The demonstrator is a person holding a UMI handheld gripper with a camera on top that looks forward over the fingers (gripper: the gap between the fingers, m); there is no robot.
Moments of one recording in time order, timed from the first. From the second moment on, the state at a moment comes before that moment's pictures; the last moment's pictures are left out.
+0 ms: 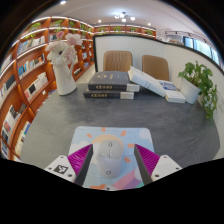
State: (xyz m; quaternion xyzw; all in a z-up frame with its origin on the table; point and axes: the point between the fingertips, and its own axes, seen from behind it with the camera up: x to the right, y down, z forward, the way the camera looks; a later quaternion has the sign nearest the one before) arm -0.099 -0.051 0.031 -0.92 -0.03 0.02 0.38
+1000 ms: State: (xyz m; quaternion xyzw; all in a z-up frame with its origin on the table) arm 0.047 -0.177 0.244 -0.88 0.00 0.03 0.47
